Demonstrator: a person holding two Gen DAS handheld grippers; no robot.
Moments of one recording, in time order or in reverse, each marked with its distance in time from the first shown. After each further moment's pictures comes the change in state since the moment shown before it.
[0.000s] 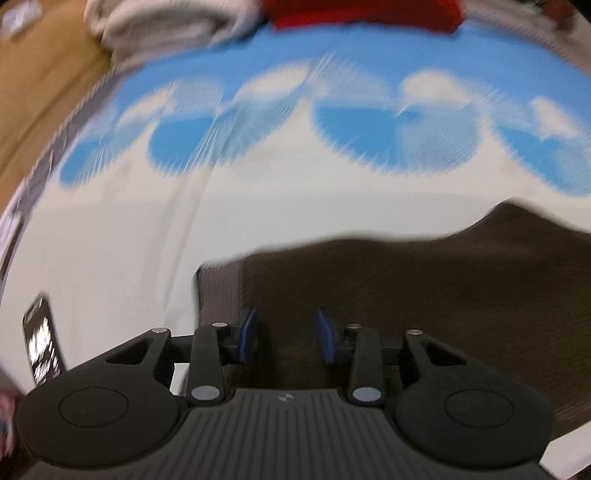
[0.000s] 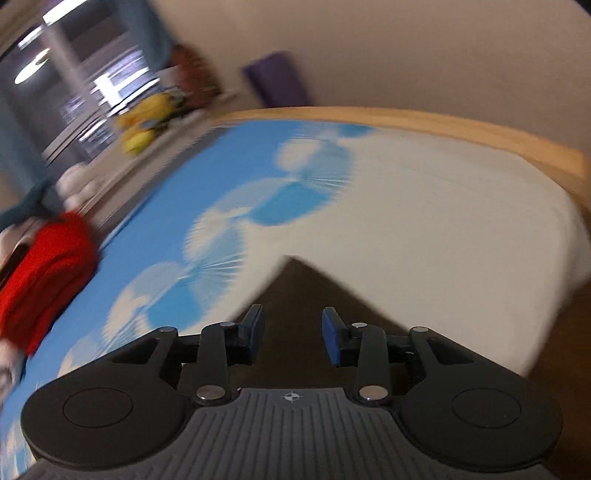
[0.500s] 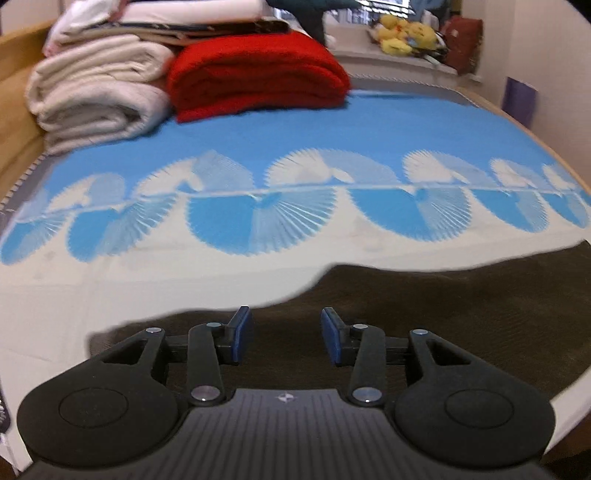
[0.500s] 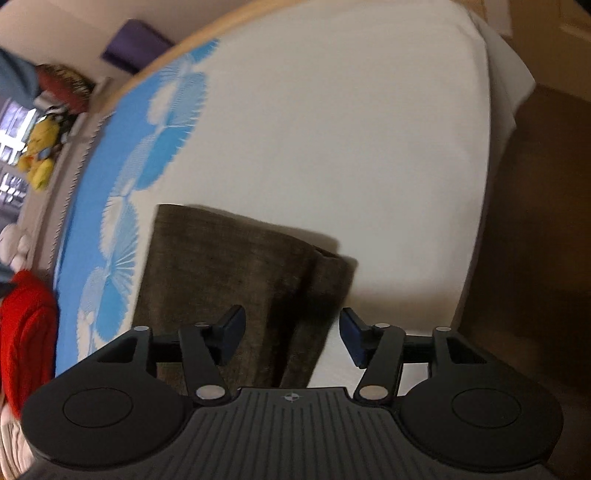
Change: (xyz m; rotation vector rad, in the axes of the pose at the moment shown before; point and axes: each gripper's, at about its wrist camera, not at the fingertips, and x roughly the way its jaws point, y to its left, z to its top) left arm -0.079 -0.108 -0.004 0.083 -0.224 -0.229; right arm 0.069 -0.072 -0.043 0.407 0.246 -0.109
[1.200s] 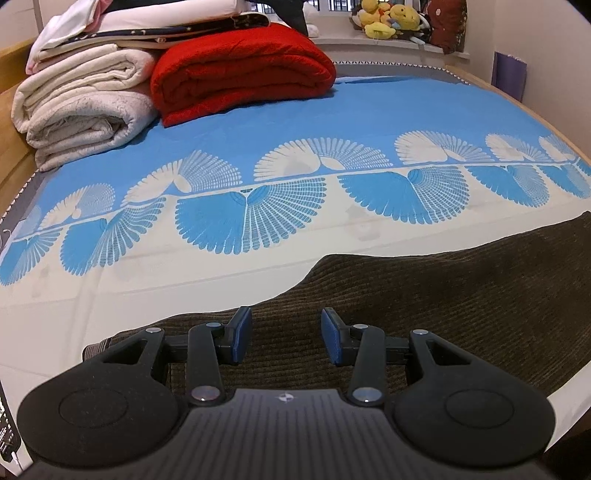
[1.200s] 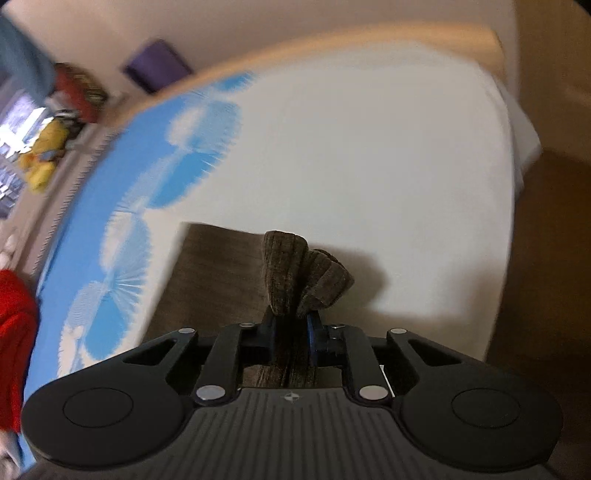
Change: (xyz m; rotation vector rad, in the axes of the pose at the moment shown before) left arm 0.015 -0.009 -0.001 0.075 0.006 0.027; right arm -0.037 0.079 -0.036 -0.233 -0.267 -0.009
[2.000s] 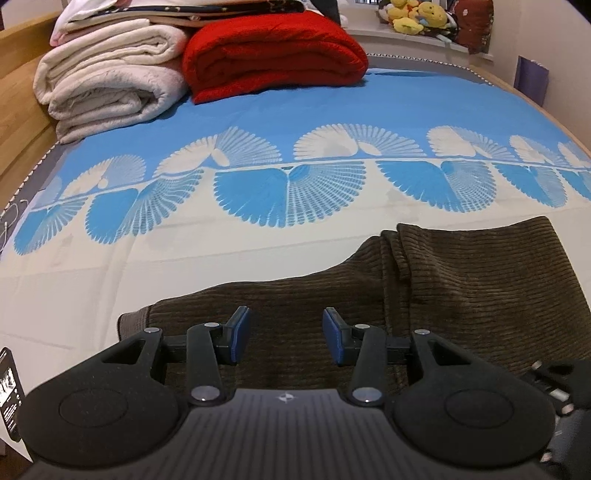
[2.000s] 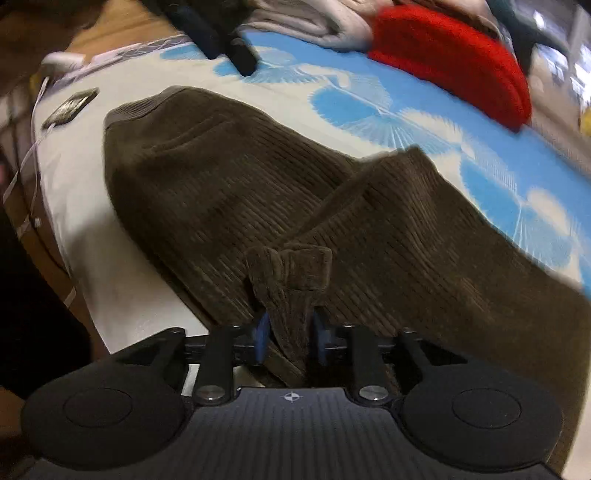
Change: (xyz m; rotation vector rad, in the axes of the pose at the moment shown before) left arm -0.005 0.051 -0.022 -0.062 0.044 0.036; right arm -0.125 0.215 -0.414 -1.613 0.255 0.727
